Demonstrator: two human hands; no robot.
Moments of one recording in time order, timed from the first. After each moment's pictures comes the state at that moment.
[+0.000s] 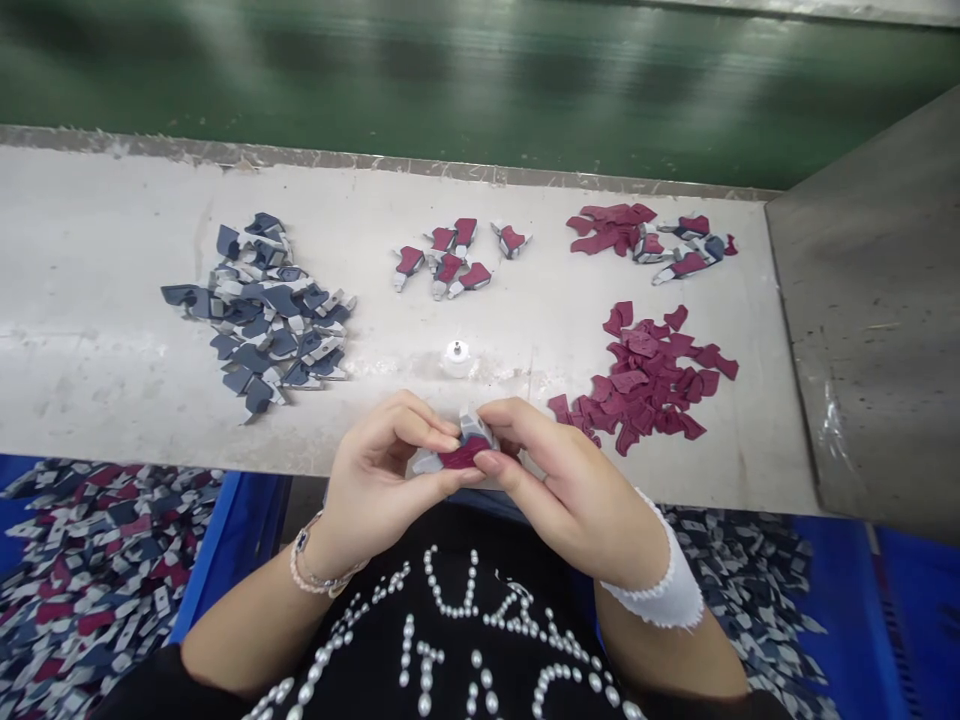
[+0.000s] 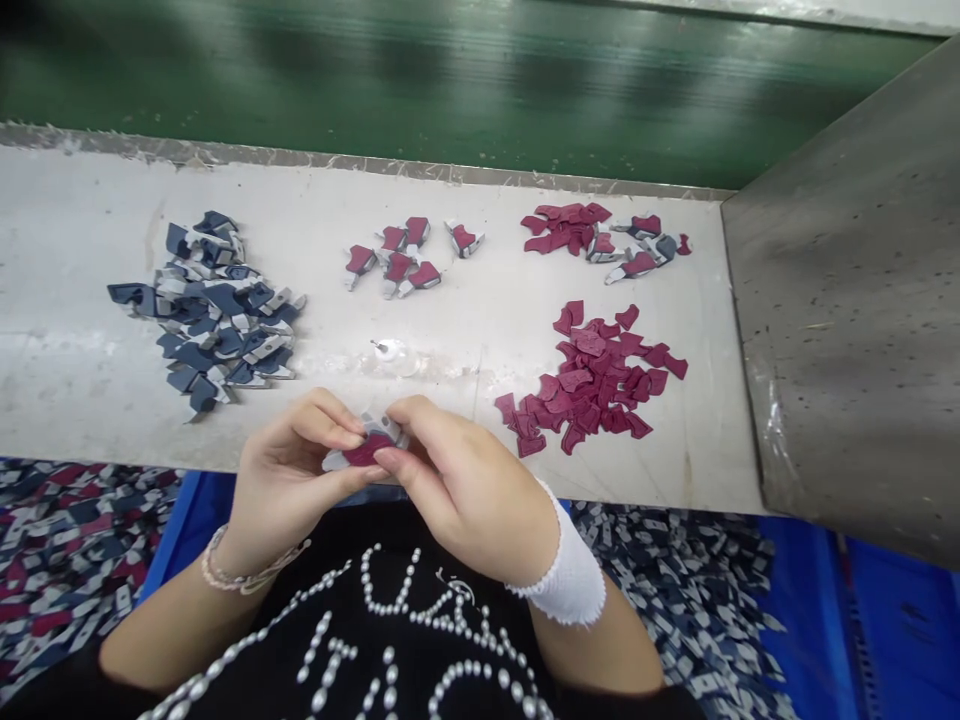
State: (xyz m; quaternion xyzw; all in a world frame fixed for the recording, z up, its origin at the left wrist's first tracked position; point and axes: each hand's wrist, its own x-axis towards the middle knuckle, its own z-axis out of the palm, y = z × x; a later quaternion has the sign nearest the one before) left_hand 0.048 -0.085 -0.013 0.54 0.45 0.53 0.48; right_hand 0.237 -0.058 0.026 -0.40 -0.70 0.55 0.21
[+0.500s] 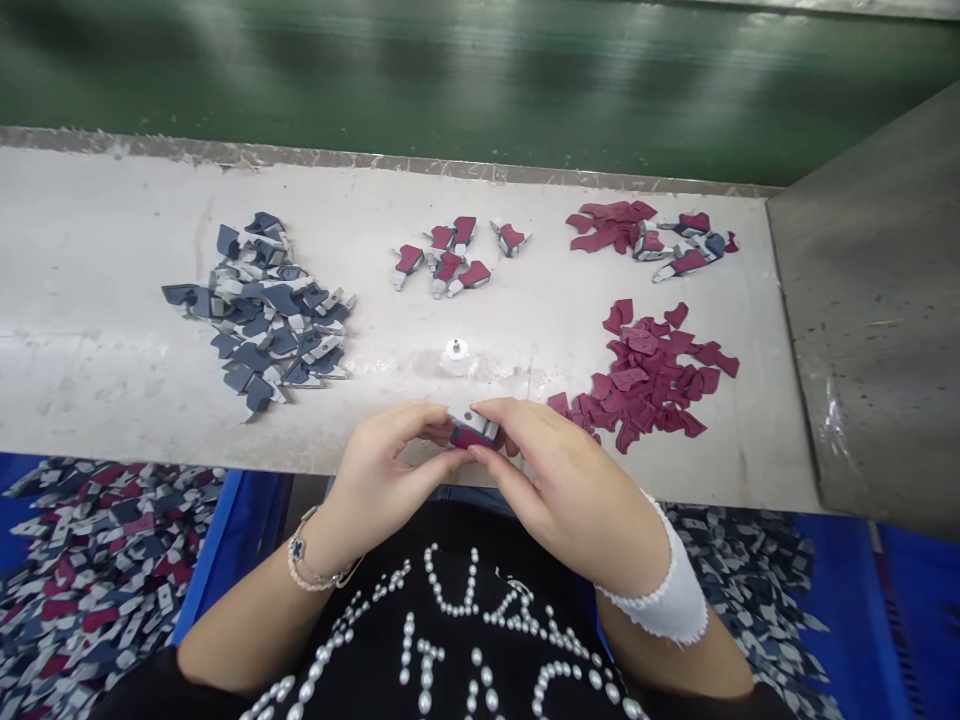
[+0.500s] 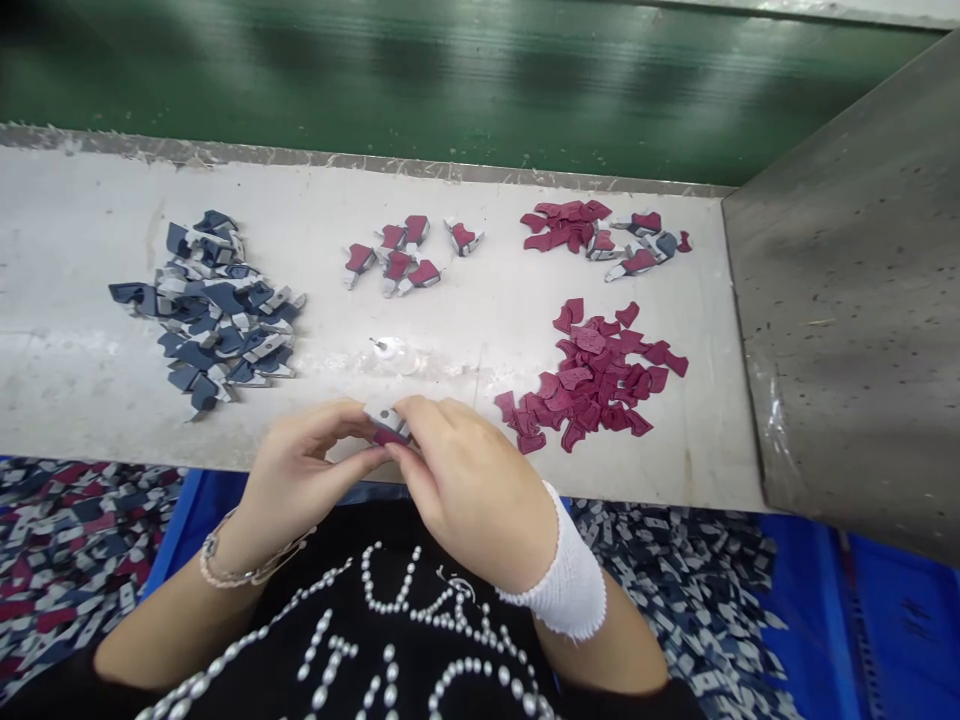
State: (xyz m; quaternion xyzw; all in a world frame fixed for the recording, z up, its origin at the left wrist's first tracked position) left_hand 0.040 -0.082 -0.017 0.64 0.52 0.37 0.42; right_hand 0.234 -0.058 0.030 -0.45 -0.77 0.43 0.14
